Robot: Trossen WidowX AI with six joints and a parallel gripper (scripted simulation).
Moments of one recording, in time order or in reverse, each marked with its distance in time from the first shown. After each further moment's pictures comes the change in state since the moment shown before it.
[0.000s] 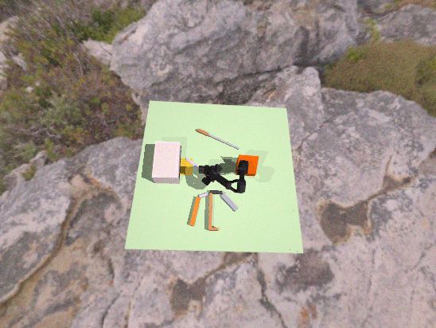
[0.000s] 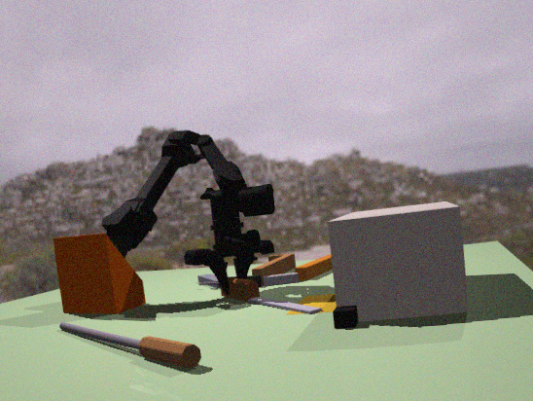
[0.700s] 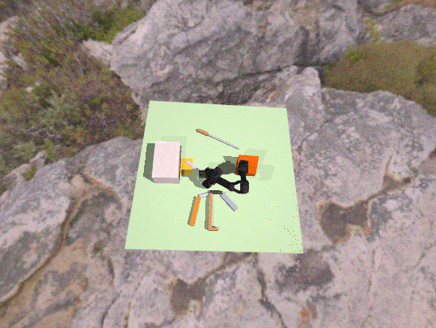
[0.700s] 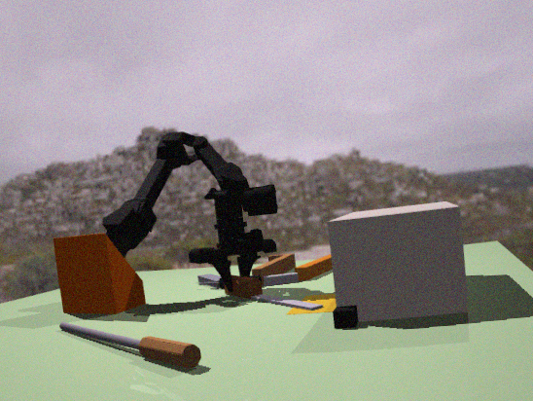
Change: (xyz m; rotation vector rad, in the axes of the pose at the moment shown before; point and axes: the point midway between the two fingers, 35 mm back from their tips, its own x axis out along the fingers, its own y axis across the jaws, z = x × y) arm 0.000 0.019 -0.019 0.004 0.000 -0.001
